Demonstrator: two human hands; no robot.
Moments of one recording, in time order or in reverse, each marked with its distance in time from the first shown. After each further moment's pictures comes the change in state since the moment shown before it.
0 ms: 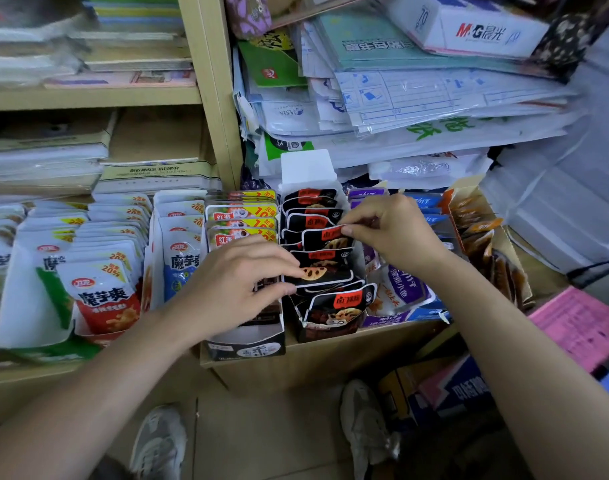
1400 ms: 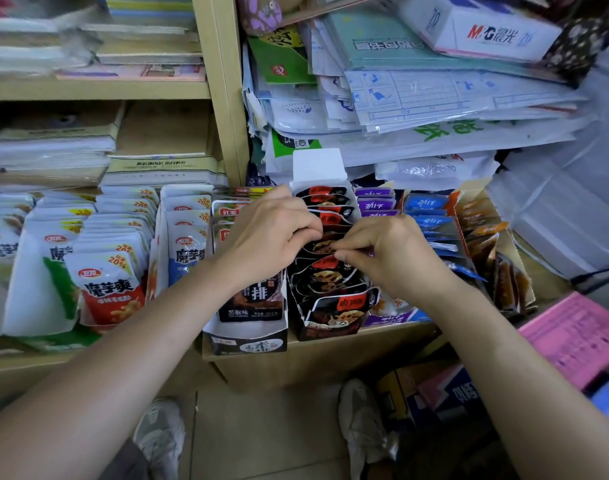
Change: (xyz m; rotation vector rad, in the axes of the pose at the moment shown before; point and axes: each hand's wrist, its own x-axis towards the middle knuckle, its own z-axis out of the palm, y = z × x) left_hand 0.059 -0.007 0.008 0.109 0.133 -0.051; right_hand -0.024 -0.018 0.009 -0.117 -0.018 -0.185
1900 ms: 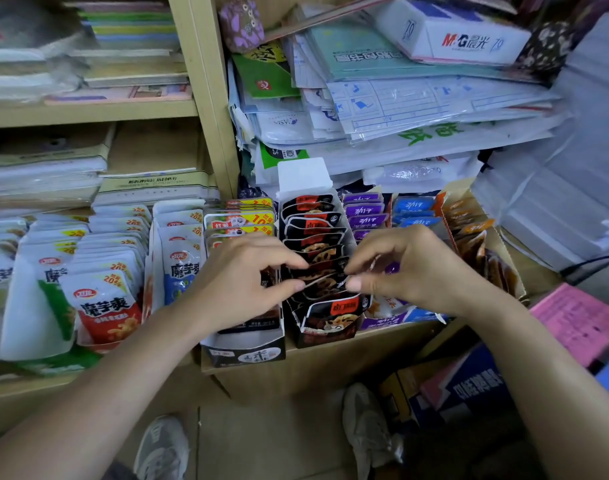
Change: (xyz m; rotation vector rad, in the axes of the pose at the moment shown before) left_hand -0.039 0.015 -0.022 -0.187 -0.108 -0.086; right_hand -0.022 -0.012 -0.036 0.365 -0.169 0.201
